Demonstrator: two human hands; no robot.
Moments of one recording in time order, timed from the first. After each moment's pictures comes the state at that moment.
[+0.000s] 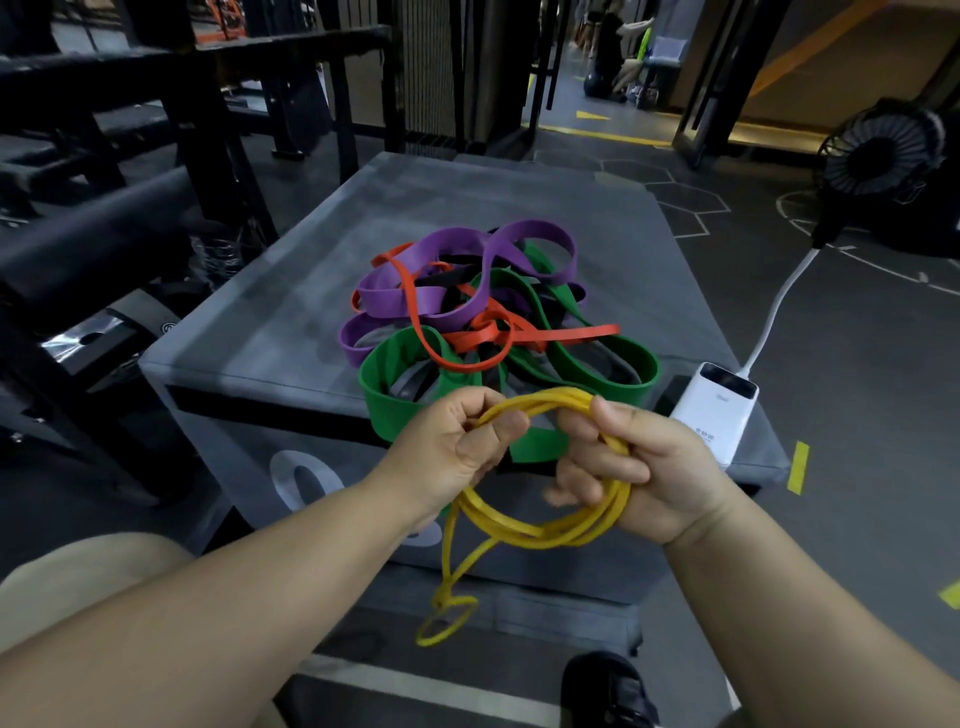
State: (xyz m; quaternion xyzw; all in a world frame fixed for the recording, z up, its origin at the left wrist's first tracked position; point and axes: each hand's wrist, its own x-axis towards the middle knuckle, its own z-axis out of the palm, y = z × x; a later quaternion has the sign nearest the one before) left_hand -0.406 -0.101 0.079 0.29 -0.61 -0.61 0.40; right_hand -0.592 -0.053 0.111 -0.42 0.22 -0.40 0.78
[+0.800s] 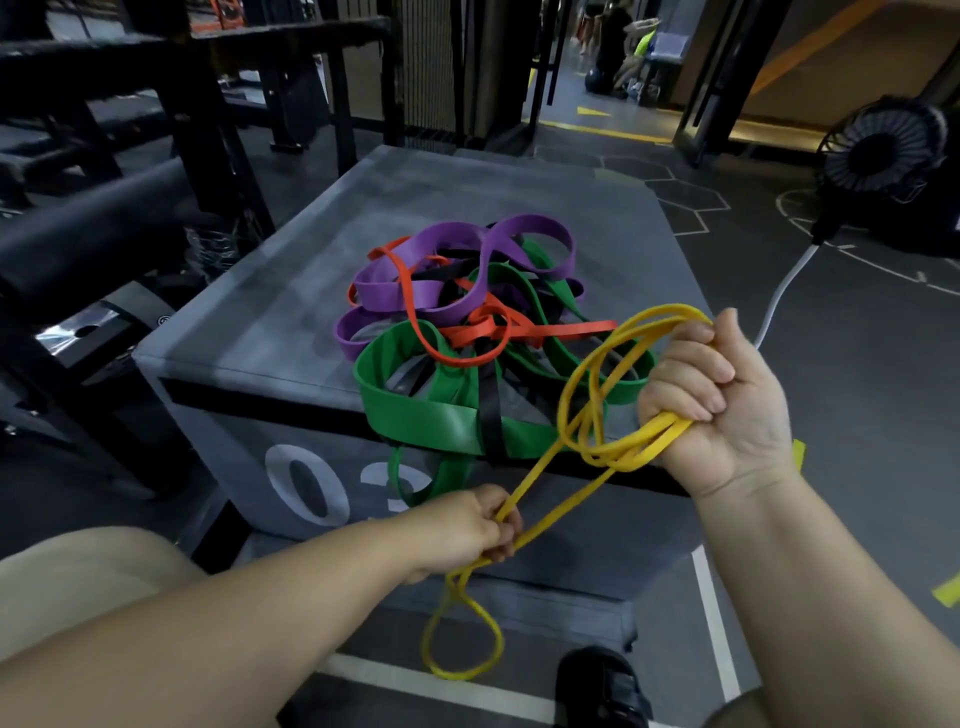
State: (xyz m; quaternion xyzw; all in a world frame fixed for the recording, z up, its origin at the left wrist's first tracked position) left_hand -0.413 -0.086 0.027 0.43 -0.67 -0.60 0.07; right_hand -0.633 -0.070 0.122 -0.14 0.04 -0.63 0.76
